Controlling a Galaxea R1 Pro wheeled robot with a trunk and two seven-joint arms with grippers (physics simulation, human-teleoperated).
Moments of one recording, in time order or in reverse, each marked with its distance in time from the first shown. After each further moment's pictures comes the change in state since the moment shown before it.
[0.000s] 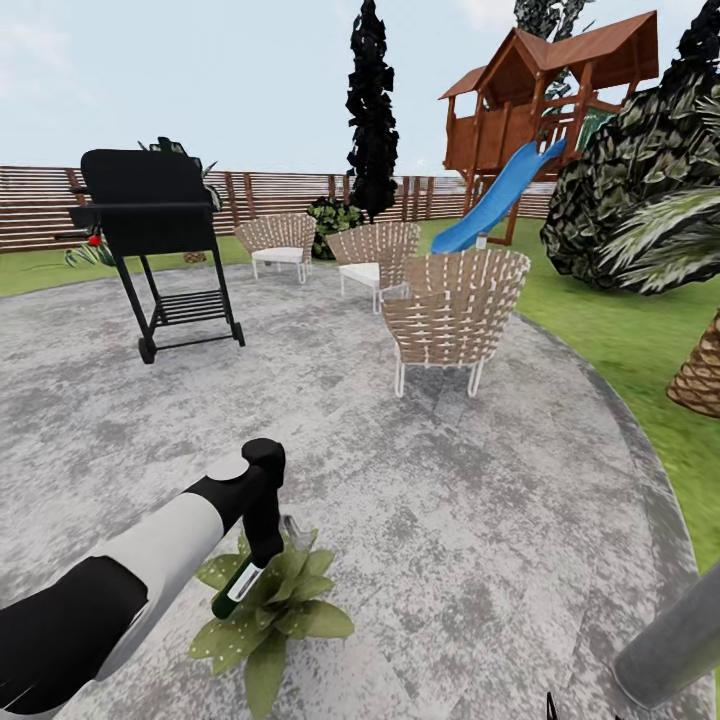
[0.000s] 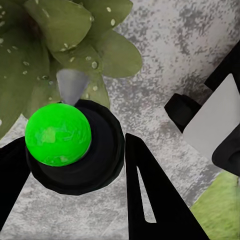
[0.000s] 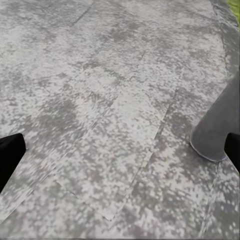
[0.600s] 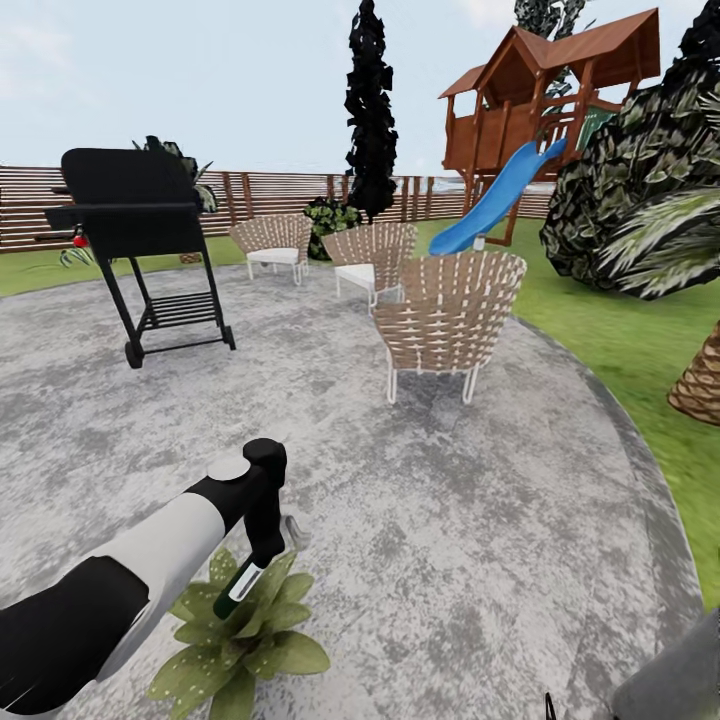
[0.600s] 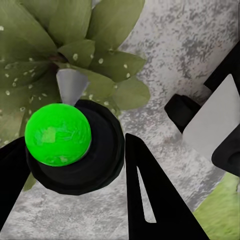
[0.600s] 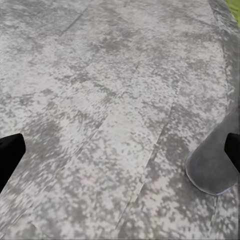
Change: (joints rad) left arm 0.000 -0.004 0.000 0.000 -0.001 0.001 0.000; right arm 0.000 0.002 -0.001 0.001 0.001 0.000 0.000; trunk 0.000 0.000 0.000
